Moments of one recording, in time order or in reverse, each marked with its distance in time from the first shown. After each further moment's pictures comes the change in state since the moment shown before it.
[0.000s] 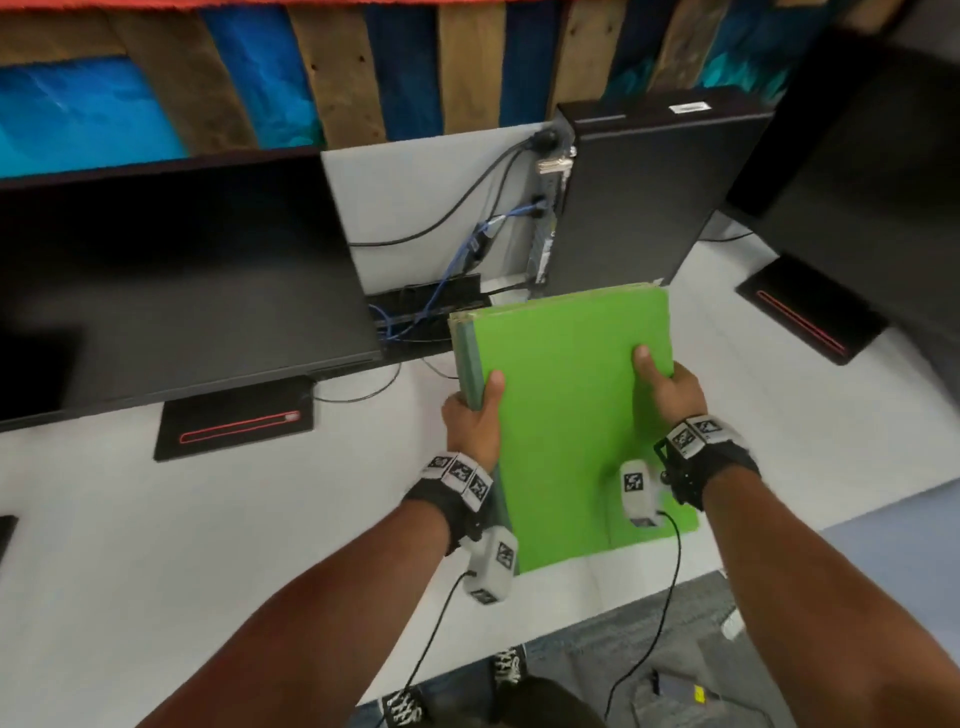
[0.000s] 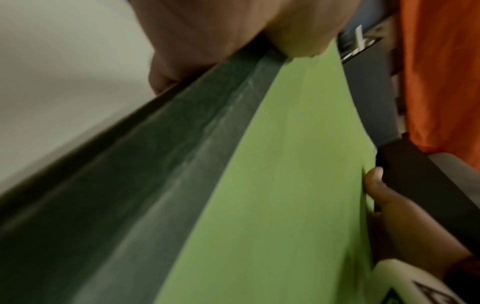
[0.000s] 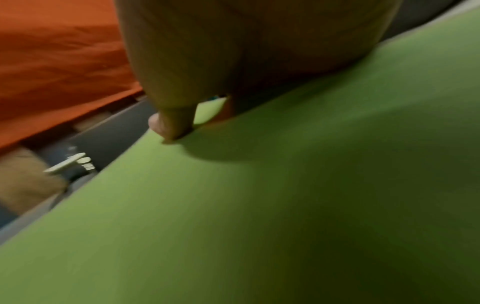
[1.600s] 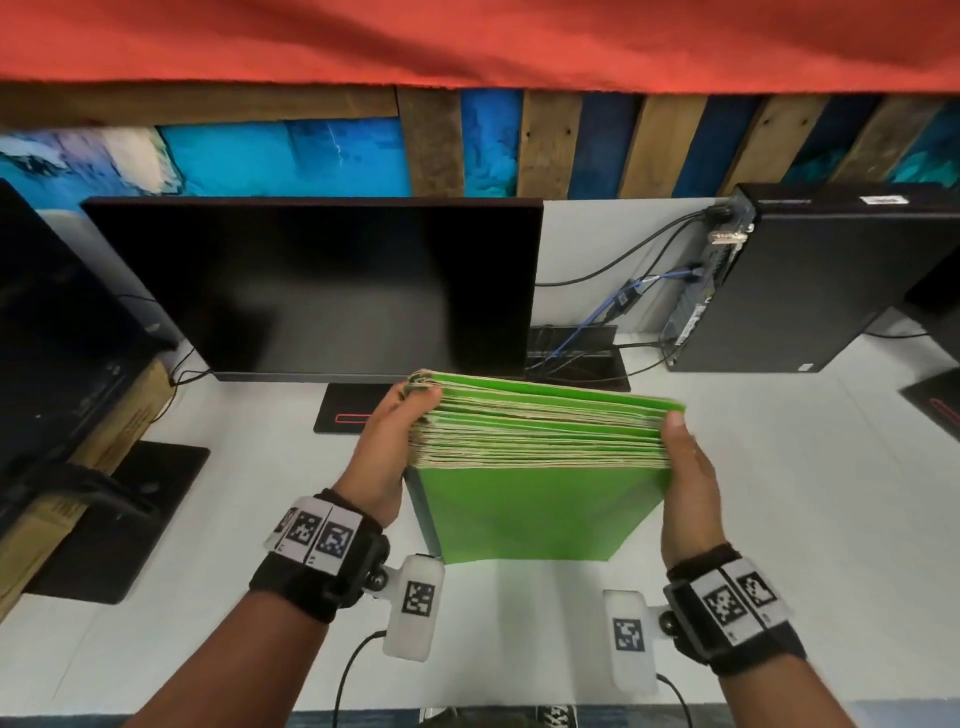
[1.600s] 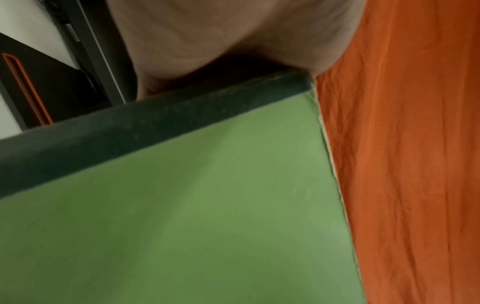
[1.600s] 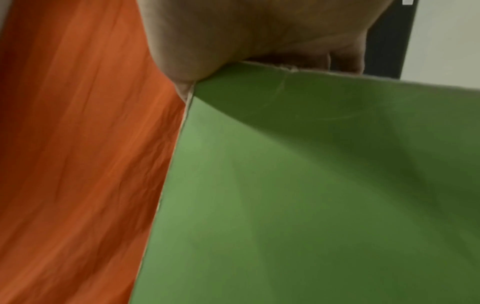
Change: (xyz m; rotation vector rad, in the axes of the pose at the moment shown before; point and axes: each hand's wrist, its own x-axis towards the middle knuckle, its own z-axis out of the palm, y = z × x) left_hand -0.051 0.051 -0.242 -0.364 -0.069 0.148; right_hand -0.170 -0.066 0.095 0.565 -0.343 -0.255
